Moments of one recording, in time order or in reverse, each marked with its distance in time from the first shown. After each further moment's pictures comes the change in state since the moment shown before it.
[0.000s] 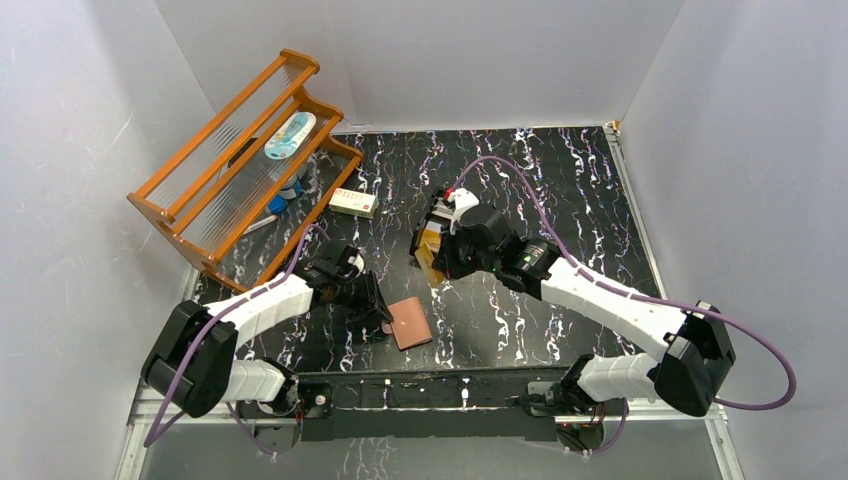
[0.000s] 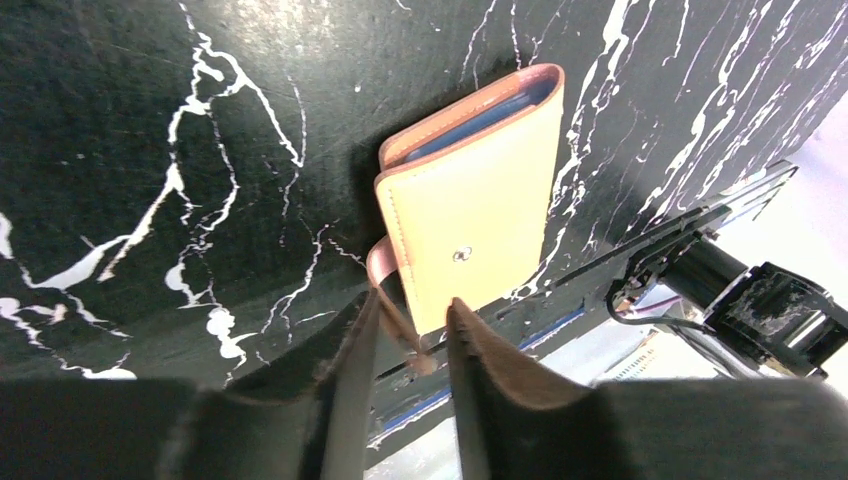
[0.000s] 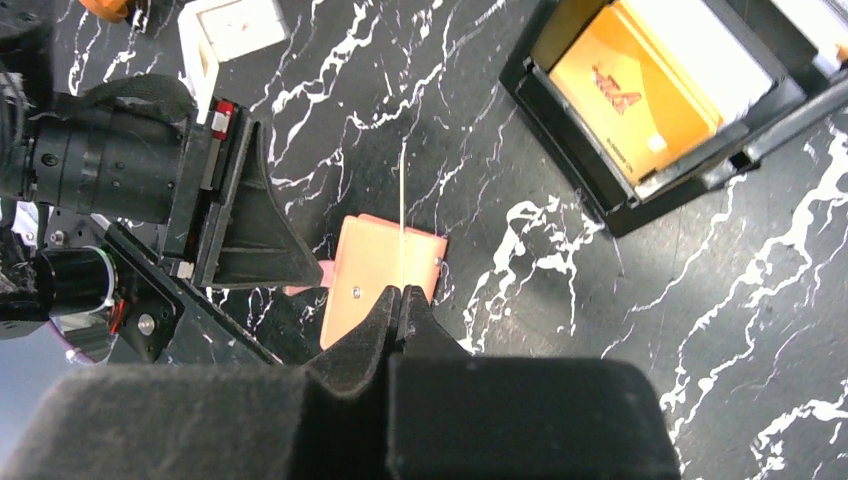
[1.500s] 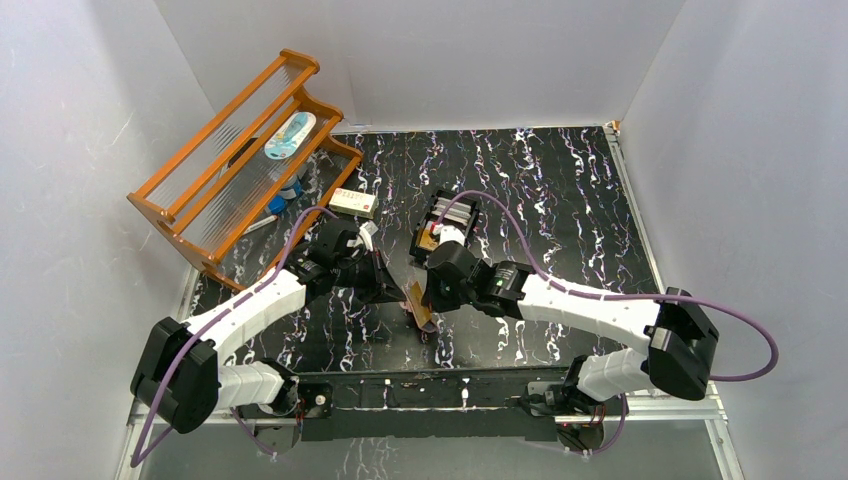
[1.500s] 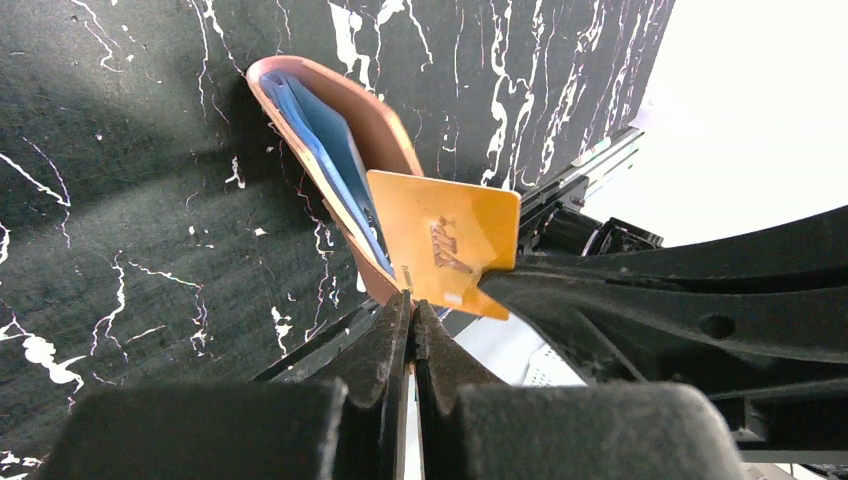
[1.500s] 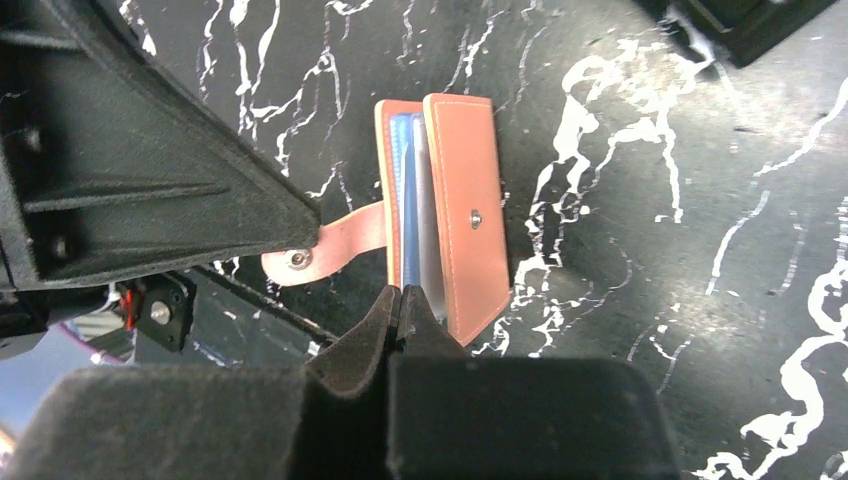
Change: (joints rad) left arm -0.034 -0.083 0.130 0.044 0.094 -0.075; right arm 0.212 0.076 -0.044 -0.079 0.164 0.329
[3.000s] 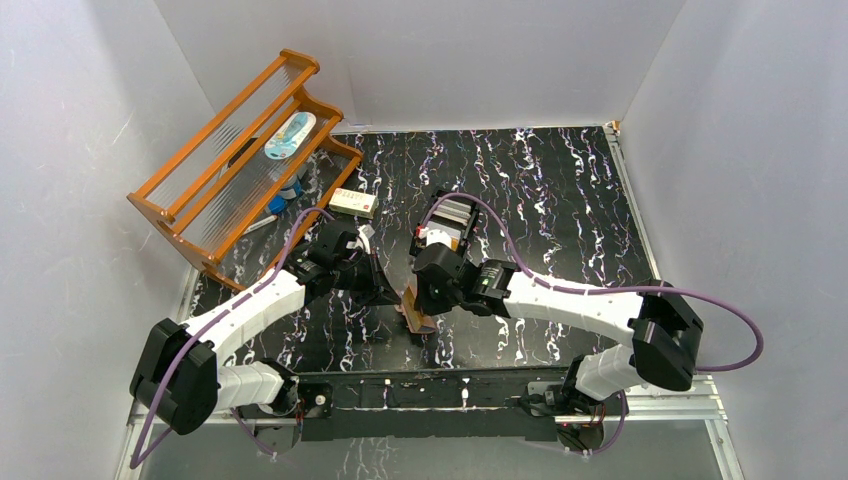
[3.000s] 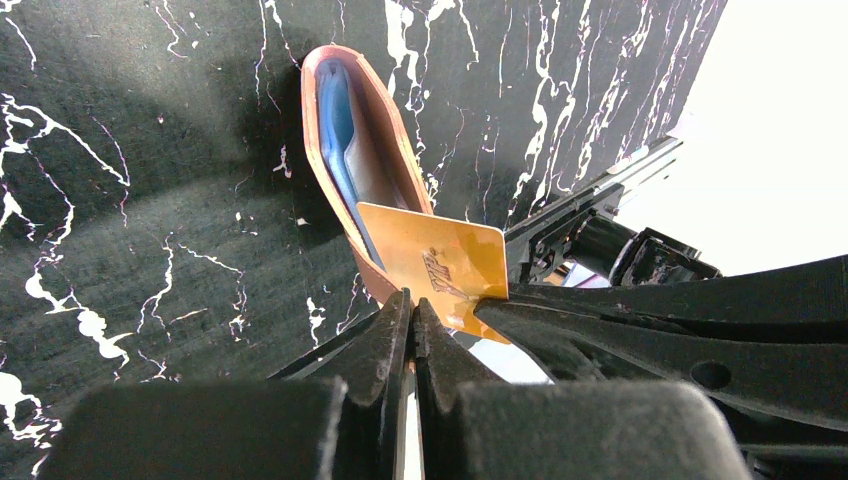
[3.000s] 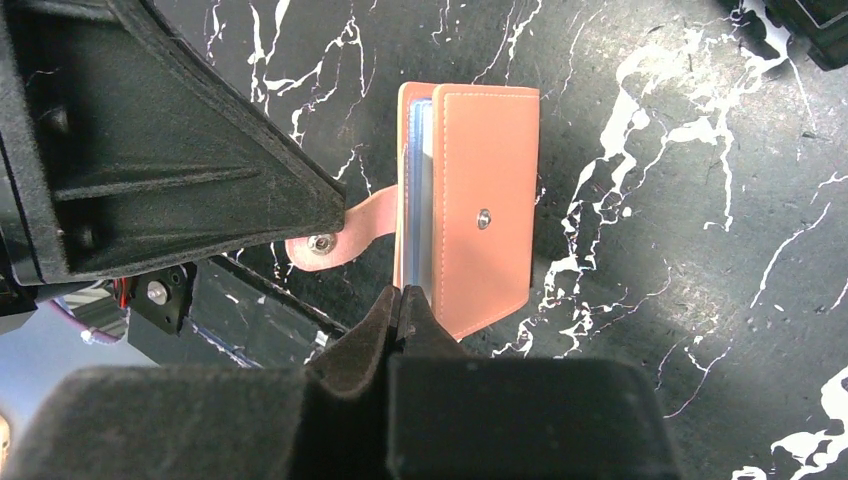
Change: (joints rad) left arm 0.000 -0.007 0.000 -0.062 -0.054 0.031; right arm 0.039 0.078 0.061 -0.026 -0.012 -0.018
